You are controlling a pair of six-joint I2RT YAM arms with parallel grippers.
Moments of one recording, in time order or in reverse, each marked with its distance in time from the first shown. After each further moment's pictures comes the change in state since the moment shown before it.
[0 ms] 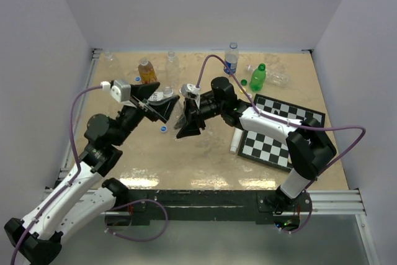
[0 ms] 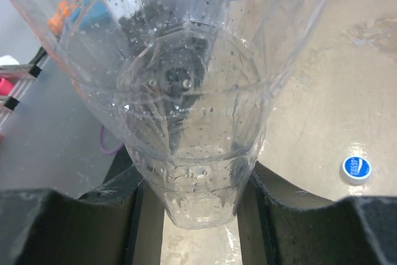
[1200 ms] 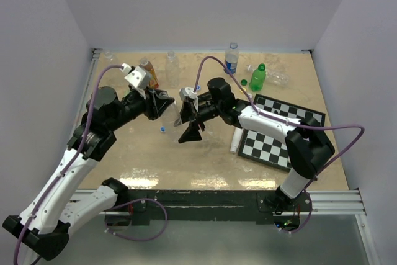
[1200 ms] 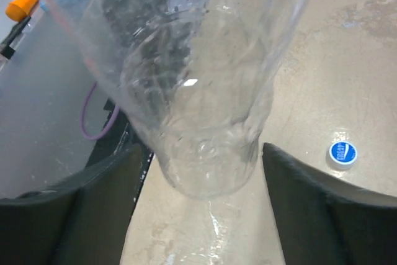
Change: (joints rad) left arm 0.094 0.166 0.372 -0.628 0.217 0.194; right arm 0.003 0.016 0.027 -0.168 0.043 -0.190
